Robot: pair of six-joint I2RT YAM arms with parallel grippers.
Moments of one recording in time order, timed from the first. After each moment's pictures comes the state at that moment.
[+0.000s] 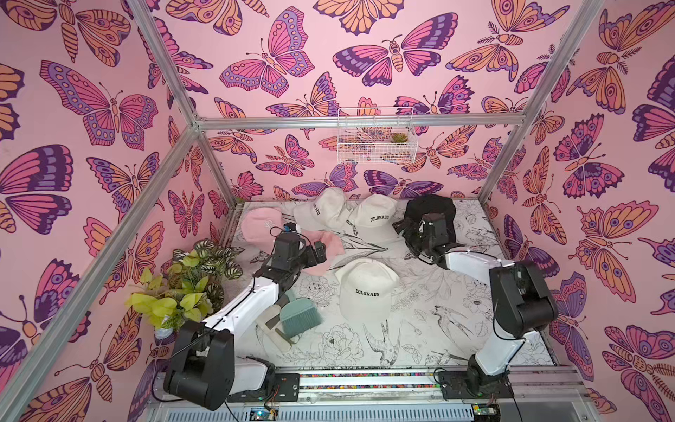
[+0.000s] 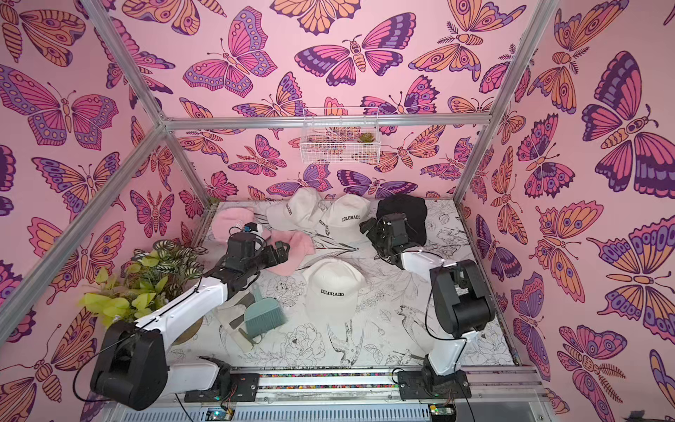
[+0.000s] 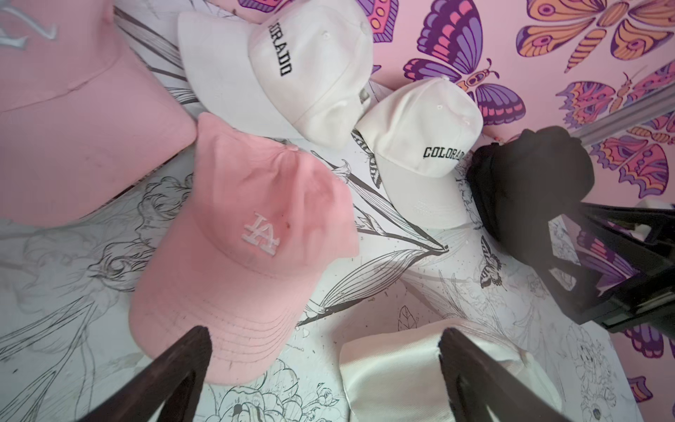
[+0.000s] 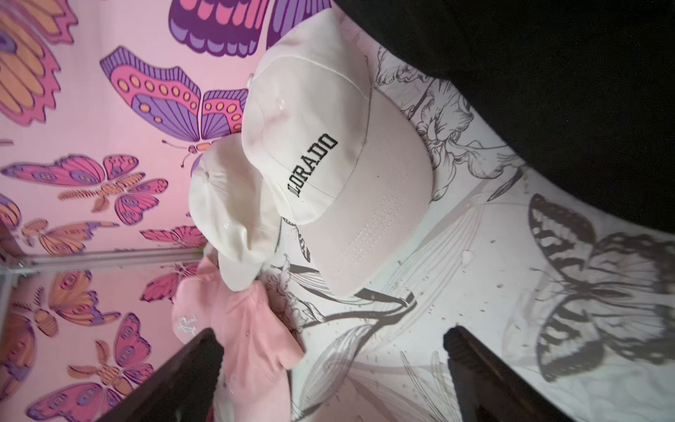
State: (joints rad) left arm -0.29 1.31 0.77 -0.05 0.06 -0.54; right arm 0.29 1.80 1.05 0.19 -0.18 1.12
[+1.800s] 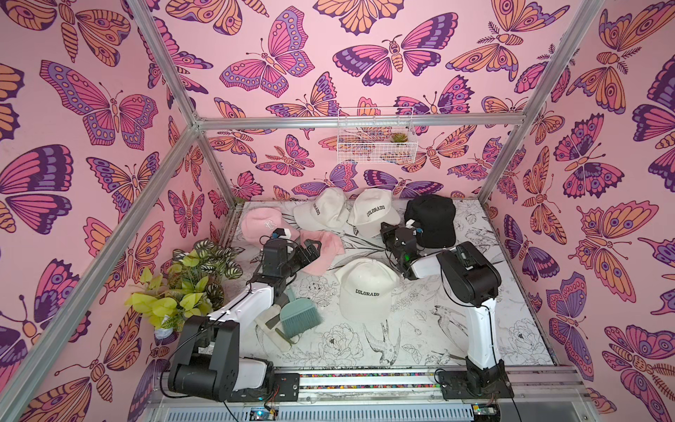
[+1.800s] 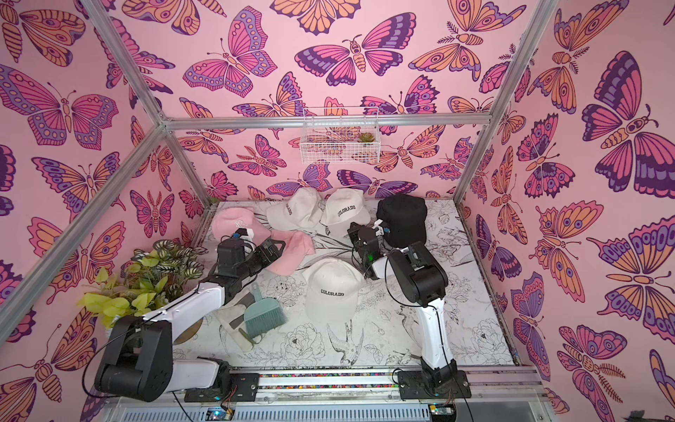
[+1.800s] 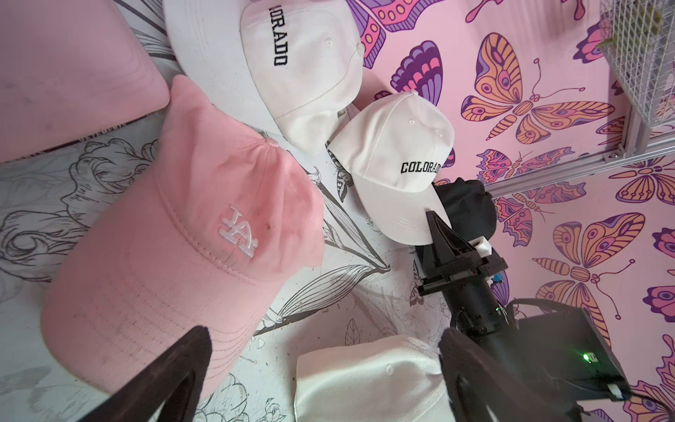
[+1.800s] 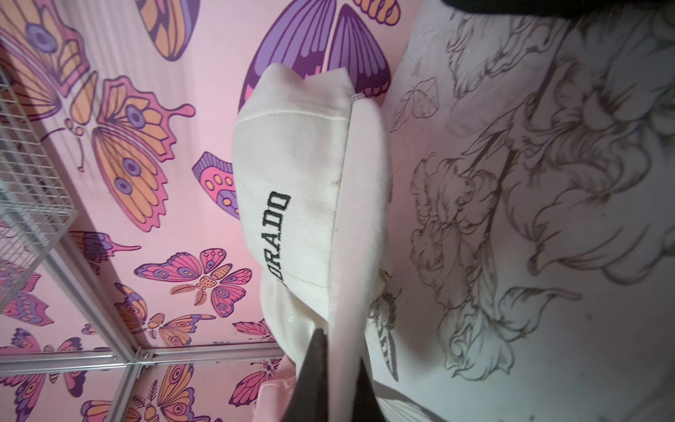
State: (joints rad) left arm -0.17 1.36 0.66 0.22 0.31 -0.77; right arm 0.46 2.15 1.08 0.92 0.18 1.38
